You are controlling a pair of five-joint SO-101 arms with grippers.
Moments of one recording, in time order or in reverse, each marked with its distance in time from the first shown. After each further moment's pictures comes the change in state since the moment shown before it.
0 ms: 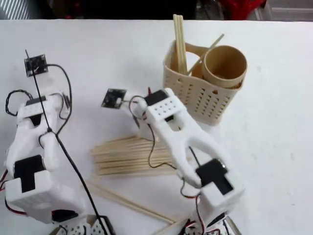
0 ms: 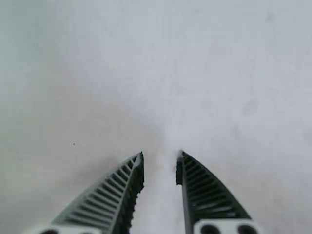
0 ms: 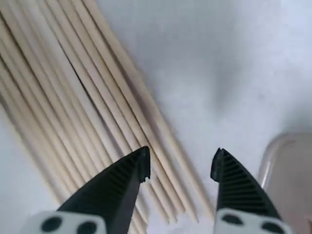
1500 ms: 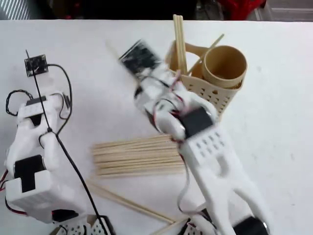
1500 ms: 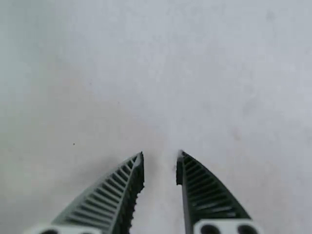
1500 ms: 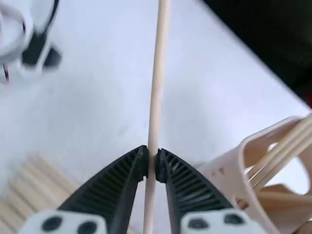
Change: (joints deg) left arm 0.0 0.0 0.0 0.0 0.0; right arm 1.1 -42.5 3.9 -10.3 -29.8
